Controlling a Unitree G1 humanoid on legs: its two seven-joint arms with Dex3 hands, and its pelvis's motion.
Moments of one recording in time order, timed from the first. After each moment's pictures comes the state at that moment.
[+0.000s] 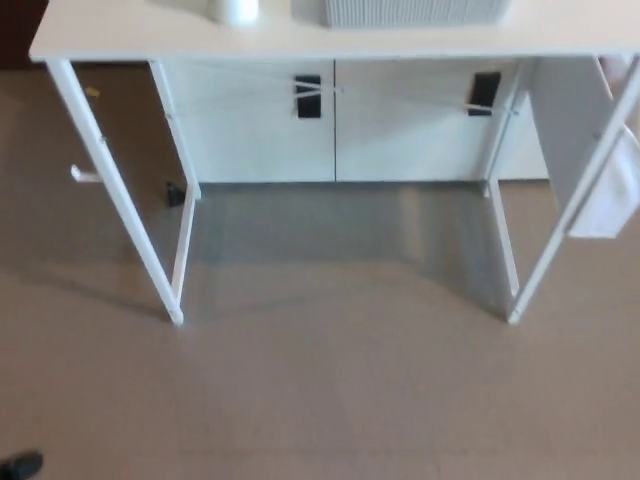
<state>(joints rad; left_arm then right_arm) 0.26 0.43 0.28 0.63 -0.20 -0.02 -0.41 0.29 -0.42 -0.18 0.73 0.01 -0.22 0.16</state>
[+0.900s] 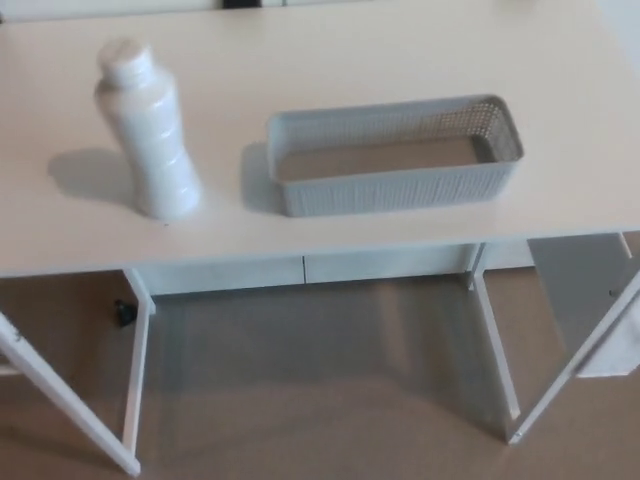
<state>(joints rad) 0.21 0.56 0.17 0.90 -0.10 -0.09 -0.41 0.34 -0.42 -0.18 0.98 0.01 -0.44 0.14</state>
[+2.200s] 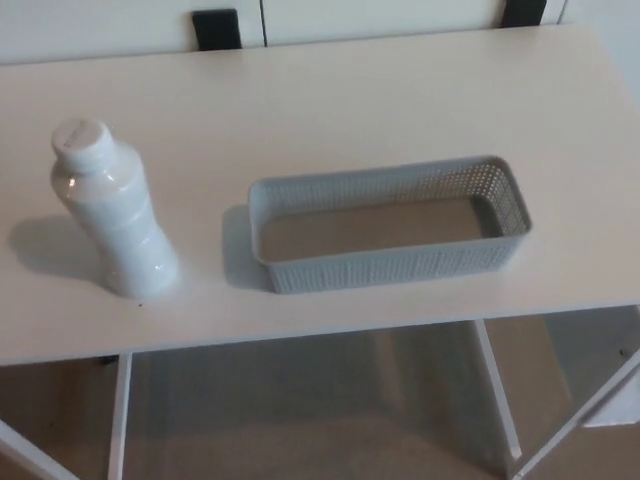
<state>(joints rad) 0.16 0.57 0.22 0.88 -0.11 -0.03 -0.44 0.26 -0.43 -0.18 1.01 0.01 -0.45 0.11</state>
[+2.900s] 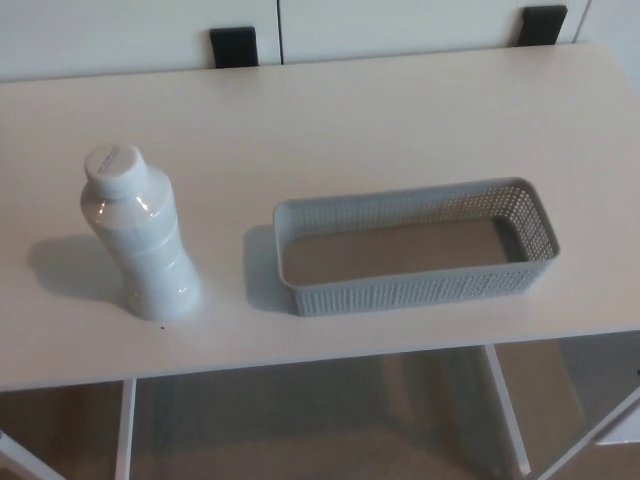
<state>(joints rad) 0.17 0.61 0.25 0.93 -0.11 -0.02 -0.44 0.23 -0.42 -0.17 1.01 0.01 -0.44 0.11</state>
